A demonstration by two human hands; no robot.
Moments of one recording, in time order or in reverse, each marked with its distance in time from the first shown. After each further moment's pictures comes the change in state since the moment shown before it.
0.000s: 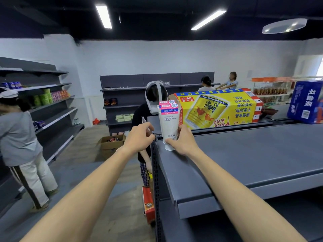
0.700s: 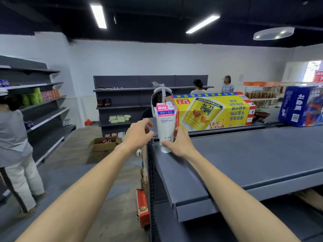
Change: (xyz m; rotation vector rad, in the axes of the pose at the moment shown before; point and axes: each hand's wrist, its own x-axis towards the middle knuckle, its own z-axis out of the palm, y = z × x) left_hand 0.017 0.003 0.000 -0.026 0.033 0.024; right_hand 0.002 0.000 0.002 0.011 -0.008 0.008
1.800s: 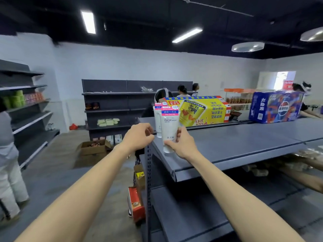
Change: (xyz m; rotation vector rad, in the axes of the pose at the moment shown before) left_hand -0.099 0.039 -0.066 0.003 -0.125 0.071; right_hand -0.127 -0.058 -0.036 0.058 0.102 0.047
